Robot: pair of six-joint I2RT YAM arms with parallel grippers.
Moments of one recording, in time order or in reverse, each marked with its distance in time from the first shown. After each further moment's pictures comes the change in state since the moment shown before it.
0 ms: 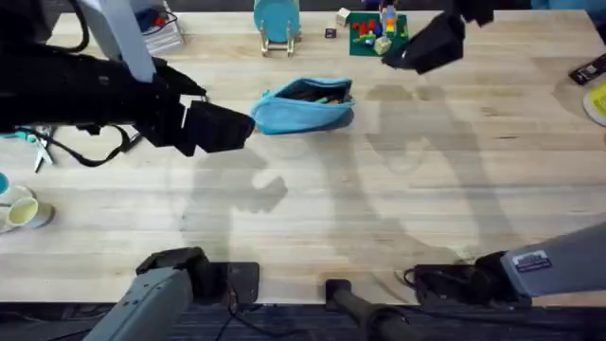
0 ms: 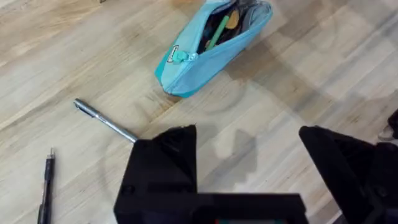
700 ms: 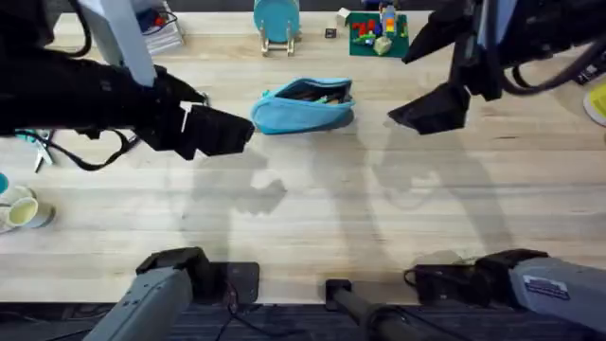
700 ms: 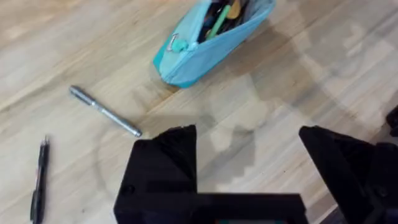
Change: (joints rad) left arm 0.000 0.000 0.000 -0.031 -0.022 -0.015; right arm 0.023 -0.357 -0.477 0.169 0.081 0.299
